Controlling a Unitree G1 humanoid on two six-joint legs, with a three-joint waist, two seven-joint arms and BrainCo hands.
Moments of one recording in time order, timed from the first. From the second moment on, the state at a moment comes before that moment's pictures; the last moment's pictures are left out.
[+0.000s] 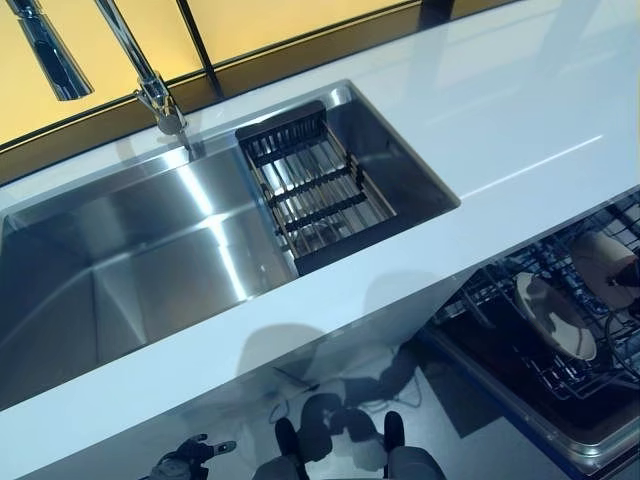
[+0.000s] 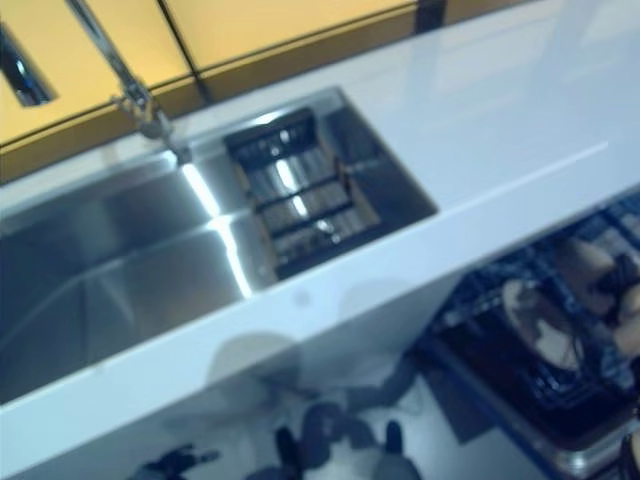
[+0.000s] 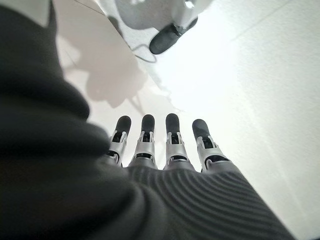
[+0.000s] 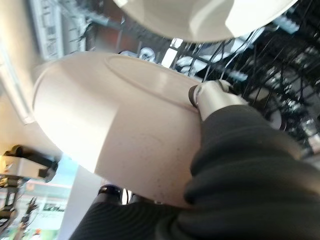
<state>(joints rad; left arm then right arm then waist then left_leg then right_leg) -0.02 0.35 -0.20 1.12 -0.10 0.07 -0.01 -0.51 -1.09 0.25 0.78 -0.30 0.29 0.12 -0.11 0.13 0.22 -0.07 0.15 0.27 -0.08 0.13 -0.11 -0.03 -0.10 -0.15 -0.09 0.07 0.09</state>
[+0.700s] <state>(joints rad) -0.05 0.37 -0.22 1.08 -0.10 0.05 -0.03 -0.53 -1.07 0.25 0.93 -0.38 0.30 0.07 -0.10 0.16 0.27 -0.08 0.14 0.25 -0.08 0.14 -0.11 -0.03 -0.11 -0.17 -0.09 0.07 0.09</state>
